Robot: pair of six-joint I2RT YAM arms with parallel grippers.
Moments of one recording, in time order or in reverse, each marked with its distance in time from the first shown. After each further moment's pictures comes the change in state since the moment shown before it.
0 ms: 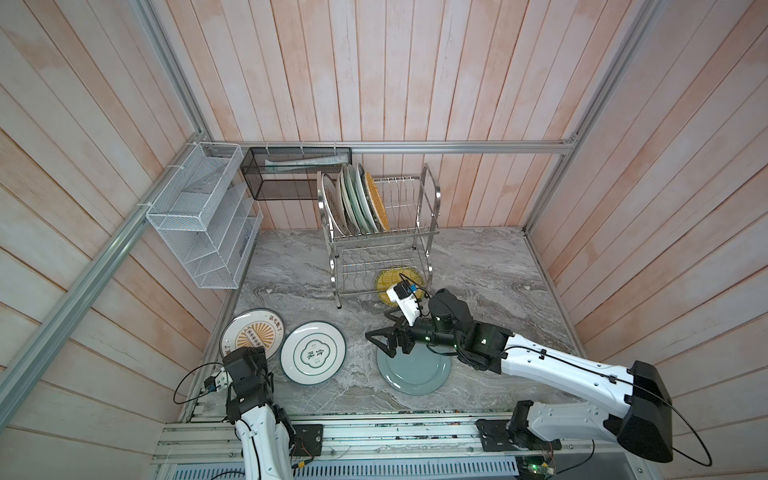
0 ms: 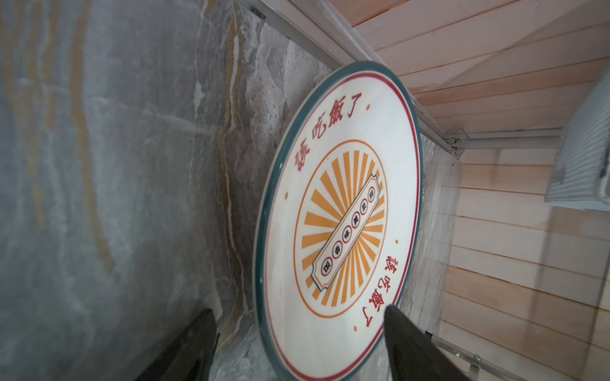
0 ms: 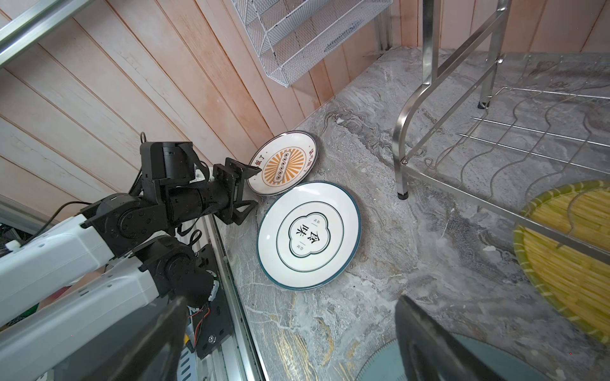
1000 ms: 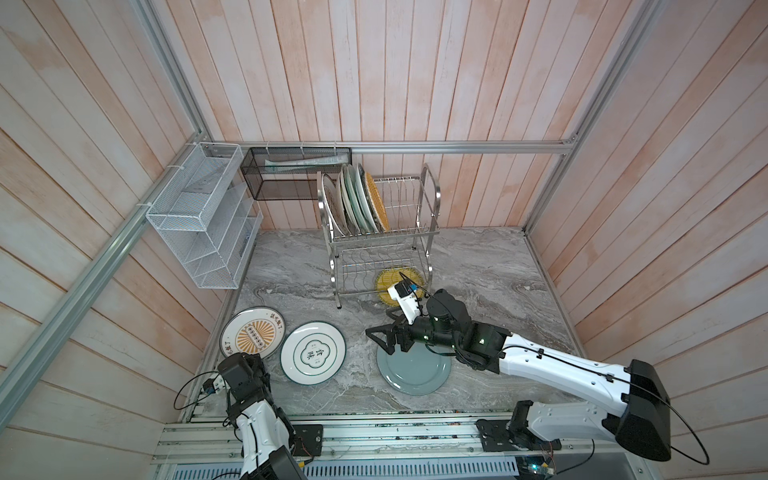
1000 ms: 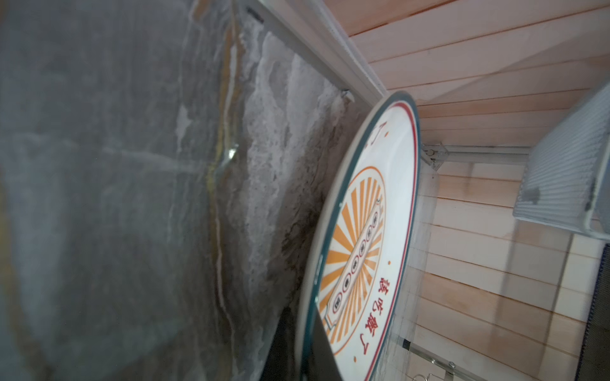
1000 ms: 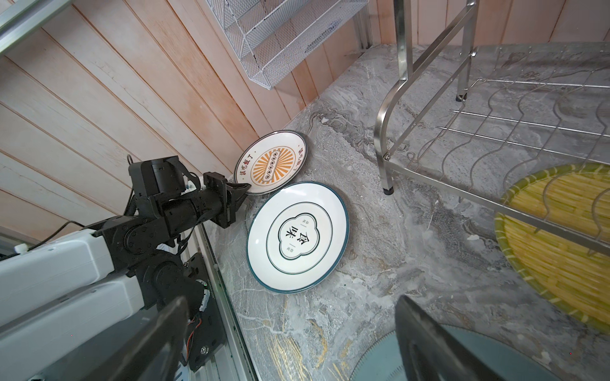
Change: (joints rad) left arm 0.098 0.129 -0.101 0.300 0.105 0.007; right arm 0.000 0.006 -0.008 0.000 0.058 0.035
